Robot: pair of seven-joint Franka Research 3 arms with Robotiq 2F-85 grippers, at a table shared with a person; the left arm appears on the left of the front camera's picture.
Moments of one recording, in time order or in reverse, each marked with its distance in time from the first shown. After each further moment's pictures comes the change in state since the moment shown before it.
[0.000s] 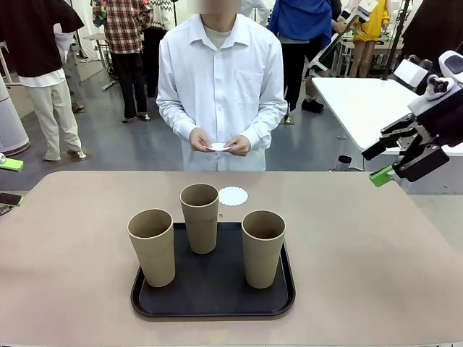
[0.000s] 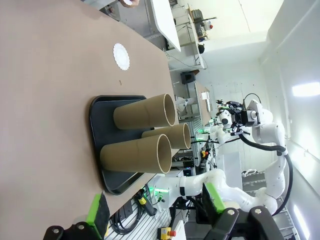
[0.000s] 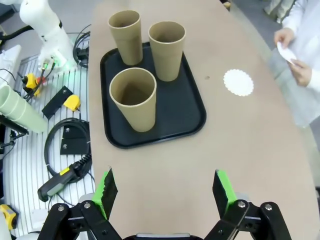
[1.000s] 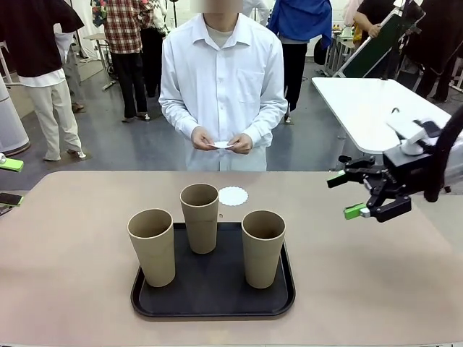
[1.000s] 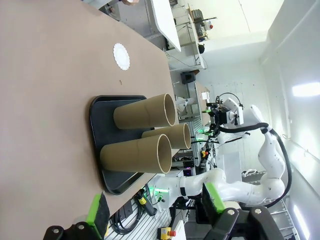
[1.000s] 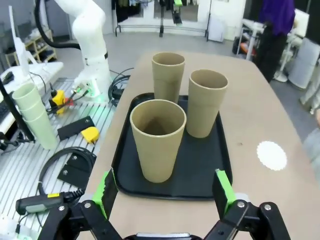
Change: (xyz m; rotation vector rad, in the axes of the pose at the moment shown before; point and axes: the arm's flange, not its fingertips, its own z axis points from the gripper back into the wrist) left arm 0.000 0.000 0.000 0.000 0.000 0.001; right arm -0.074 -0.029 -0.106 0.229 -0.413 0.195
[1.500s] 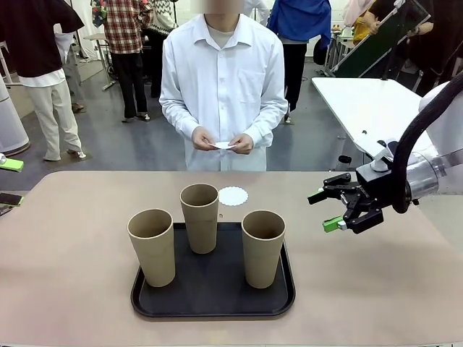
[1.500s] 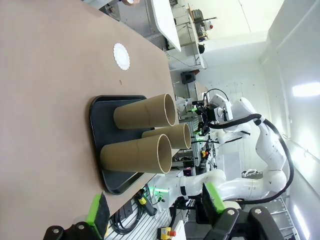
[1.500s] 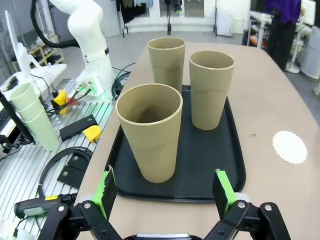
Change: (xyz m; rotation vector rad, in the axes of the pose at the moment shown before) left arm 0.000 0.000 0.000 0.000 0.000 0.000; right arm -0.031 -0.021 -0.039 0.055 0.005 -0.062
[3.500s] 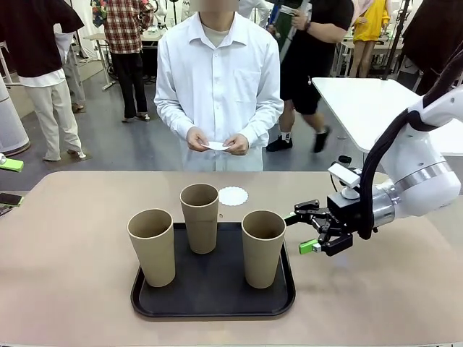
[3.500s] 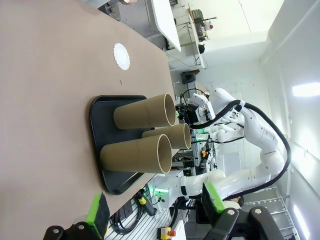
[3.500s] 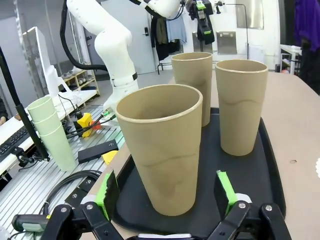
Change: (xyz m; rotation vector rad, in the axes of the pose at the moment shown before) left arm 0.000 0.000 0.000 0.000 0.000 0.000; right arm -0.060 -0.024 -0.078 0.190 -0.208 -0.018
